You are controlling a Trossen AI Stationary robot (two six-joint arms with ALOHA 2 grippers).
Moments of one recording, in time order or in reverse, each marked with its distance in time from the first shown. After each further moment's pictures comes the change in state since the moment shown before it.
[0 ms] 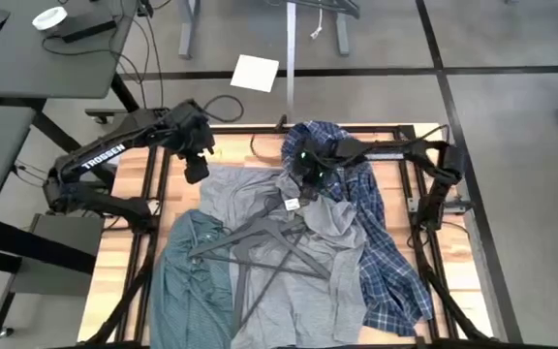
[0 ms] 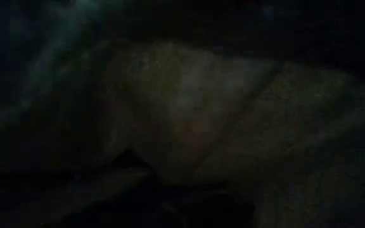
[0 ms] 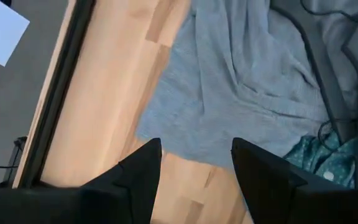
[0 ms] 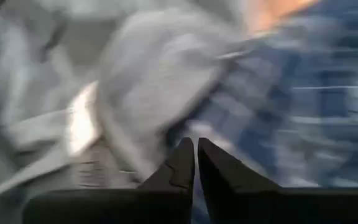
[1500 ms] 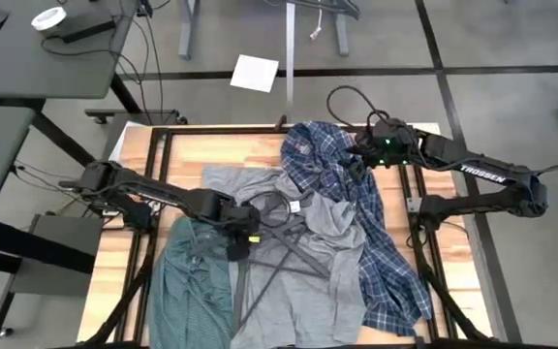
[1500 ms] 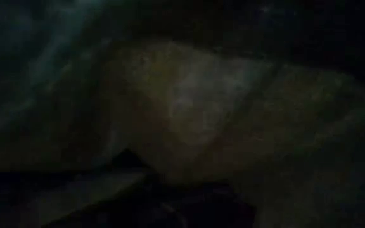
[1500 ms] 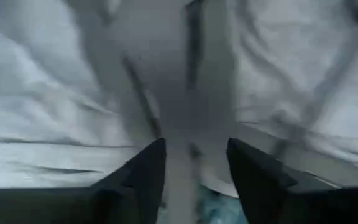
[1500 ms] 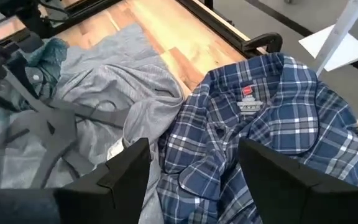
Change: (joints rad) left arm -0.704 0.370 -0.146 0.371 0.079 -0.666; right arm 0.000 -0.745 -0.278 0.032 0.039 0.268
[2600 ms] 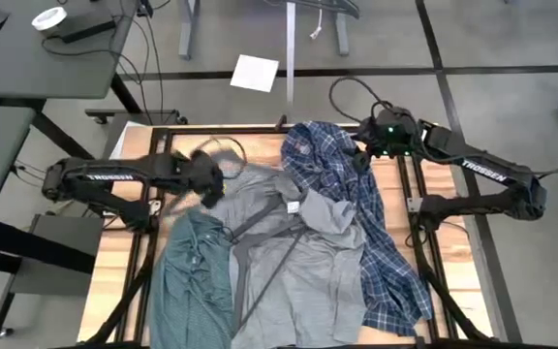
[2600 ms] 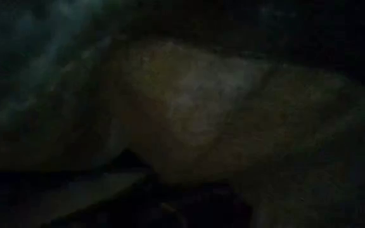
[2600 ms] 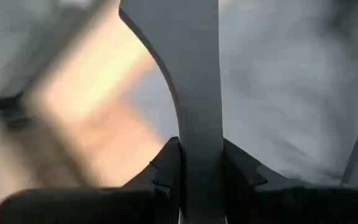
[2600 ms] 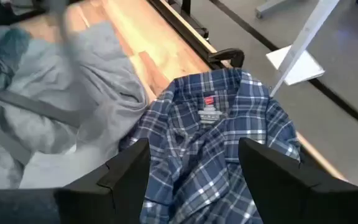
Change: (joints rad) left arm 0.204 -0.379 -0.001 -0.464 -0.651 -0.229; right arm -0.112 0.022 0.068 -0.050 0.035 -0.194
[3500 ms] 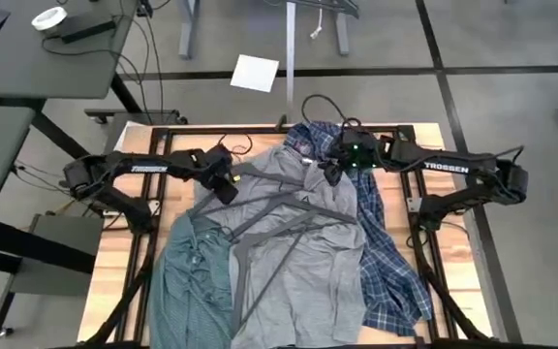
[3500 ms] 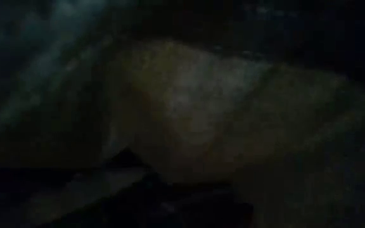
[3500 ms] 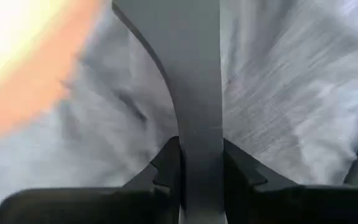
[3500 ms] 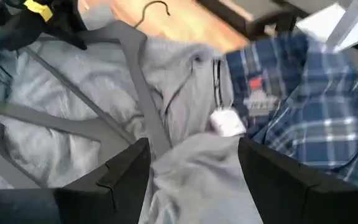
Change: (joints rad) left arm 0.426 0.175 -0.386 0.788 0.575 0.494; right arm 0.097 0.191 -0.111 0.287 0.000 0.216
